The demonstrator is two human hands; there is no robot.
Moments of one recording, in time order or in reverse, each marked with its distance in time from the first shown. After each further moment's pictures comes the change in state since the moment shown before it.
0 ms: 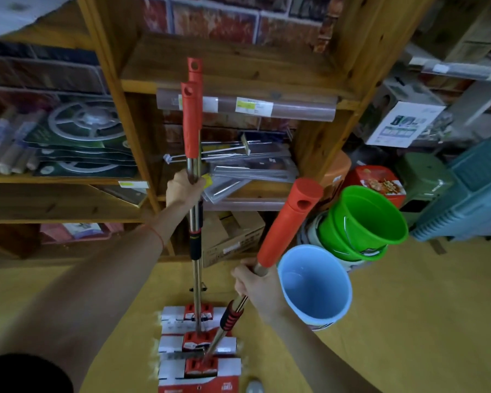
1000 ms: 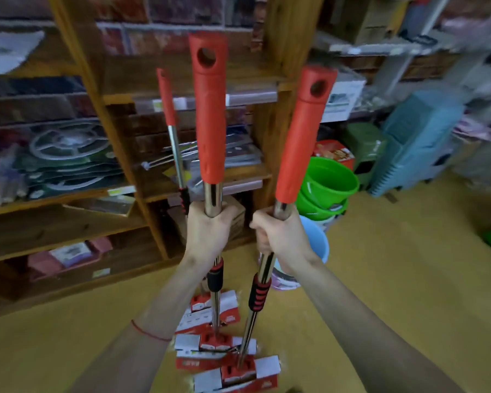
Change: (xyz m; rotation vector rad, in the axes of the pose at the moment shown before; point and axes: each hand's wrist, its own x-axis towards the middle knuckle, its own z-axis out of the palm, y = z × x) left_hand -0.290 0.055 -0.083 -0.560 -0.289 0.266; right_hand -0.160 -0.110 0.004 0.109 0.190 -0.112
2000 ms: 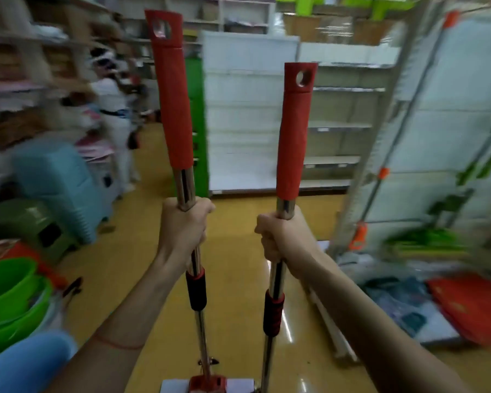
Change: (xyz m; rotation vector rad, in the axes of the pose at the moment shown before) left_hand -0.369 0.154 0.360 -0.335 -1.336 0.172; right_hand -0.485 -0.080 -0.305 0.043 1.210 -0.129
